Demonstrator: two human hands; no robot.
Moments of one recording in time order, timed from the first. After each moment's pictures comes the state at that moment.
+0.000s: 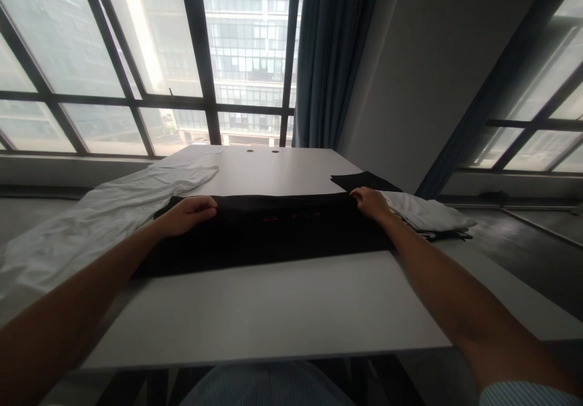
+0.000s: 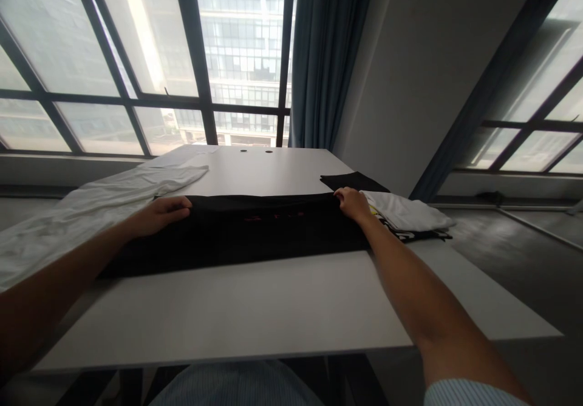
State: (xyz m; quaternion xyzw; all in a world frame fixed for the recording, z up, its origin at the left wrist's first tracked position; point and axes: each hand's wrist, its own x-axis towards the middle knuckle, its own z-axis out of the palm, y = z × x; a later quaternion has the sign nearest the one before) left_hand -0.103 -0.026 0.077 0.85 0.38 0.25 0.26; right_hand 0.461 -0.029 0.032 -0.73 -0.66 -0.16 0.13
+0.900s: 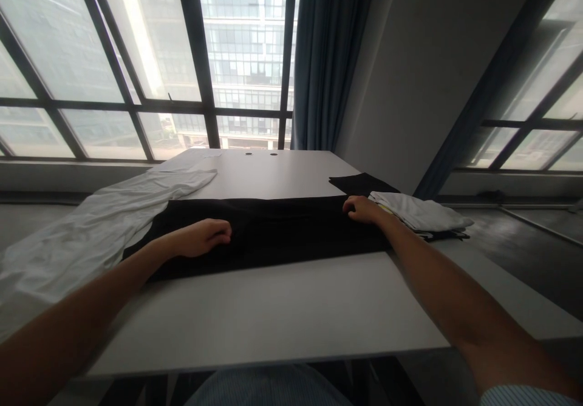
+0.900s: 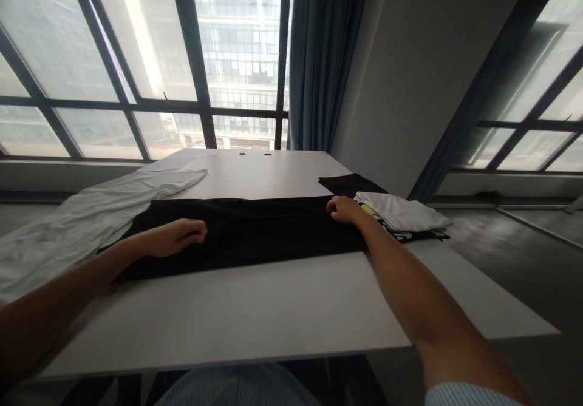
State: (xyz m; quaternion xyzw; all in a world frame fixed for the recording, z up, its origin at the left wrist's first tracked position) left_hand -0.078 -0.045 0.068 0.93 0.31 0.08 0.16; right_hand 0.450 -0.037 0.040 -0.66 -0.74 -0.04 0.06
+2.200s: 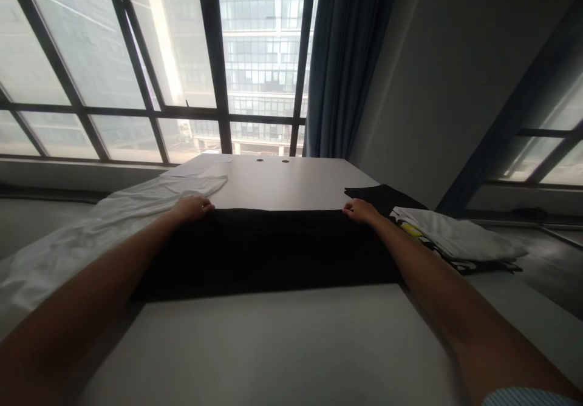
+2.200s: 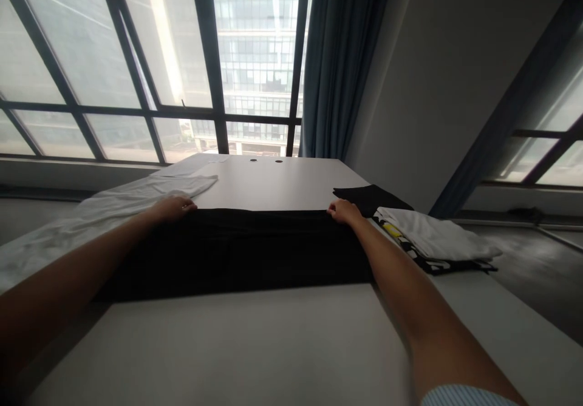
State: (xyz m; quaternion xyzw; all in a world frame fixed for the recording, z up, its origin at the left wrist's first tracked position) left_hand -0.130 0.101 0.061 0.80 0.60 0.04 -0.02; right_hand 0.437 0.054 0.027 -0.72 -0.69 -0.04 0.05
